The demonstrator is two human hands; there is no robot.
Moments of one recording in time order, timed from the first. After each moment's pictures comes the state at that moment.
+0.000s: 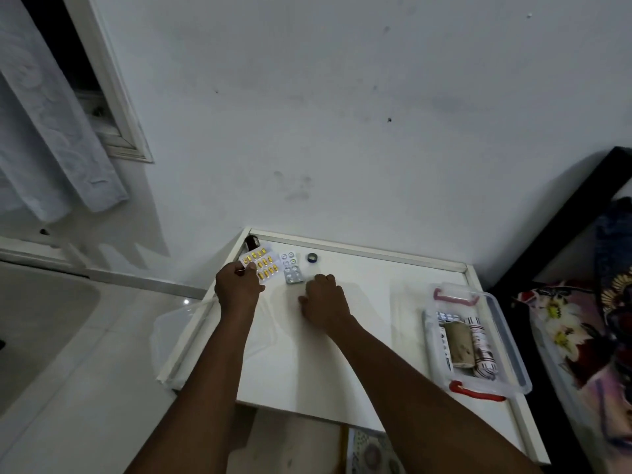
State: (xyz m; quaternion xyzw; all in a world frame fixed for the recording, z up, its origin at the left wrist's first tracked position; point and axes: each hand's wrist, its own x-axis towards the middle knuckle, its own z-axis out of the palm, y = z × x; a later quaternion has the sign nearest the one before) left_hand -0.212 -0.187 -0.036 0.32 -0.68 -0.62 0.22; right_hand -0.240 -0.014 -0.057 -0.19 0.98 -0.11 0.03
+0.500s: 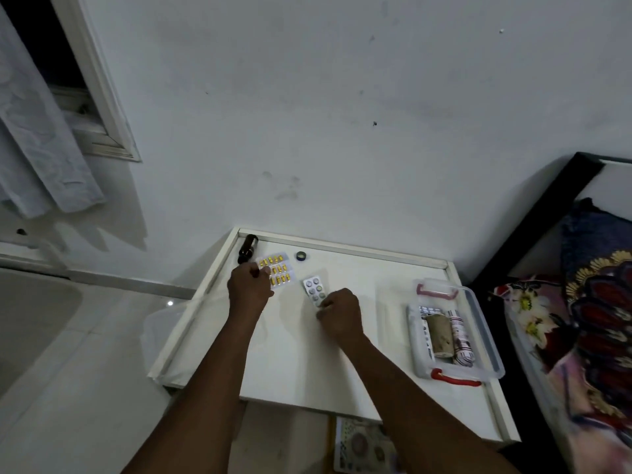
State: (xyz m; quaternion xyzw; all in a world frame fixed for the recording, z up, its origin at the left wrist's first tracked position) left_hand -0.201 -0.152 -0.024 0.26 -0.74 -0.60 0.14; right_hand -0.203 0.040 -0.058 -0.03 0.96 -0.29 -0.01
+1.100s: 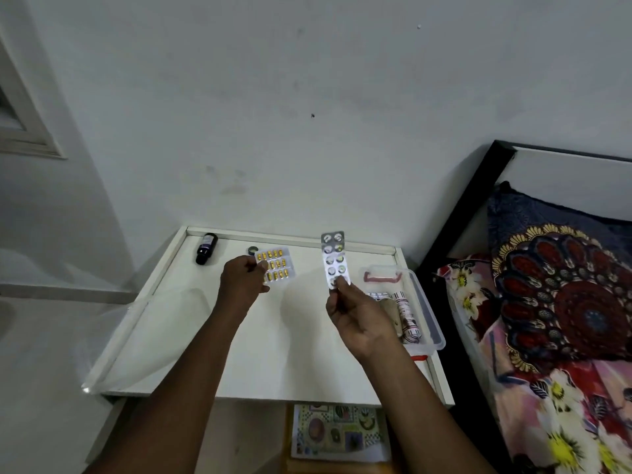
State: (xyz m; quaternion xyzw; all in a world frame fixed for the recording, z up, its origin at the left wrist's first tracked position) left_hand -0.205 -0.078 -0.012 0.16 -0.76 -0.63 0.08; right_hand -0.133 0.137 0.034 0.23 0.32 -0.91 0.10
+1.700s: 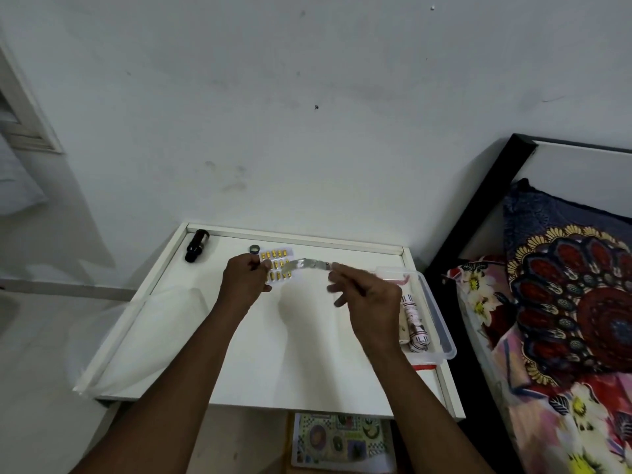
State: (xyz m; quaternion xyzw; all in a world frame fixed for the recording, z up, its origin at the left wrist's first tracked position) left_hand -0.222 -0.078 -0.021 0.14 -0.76 -0.63 0.07; right_hand -0.148 0.144 0.029 -0.08 0.72 -0.64 -0.24
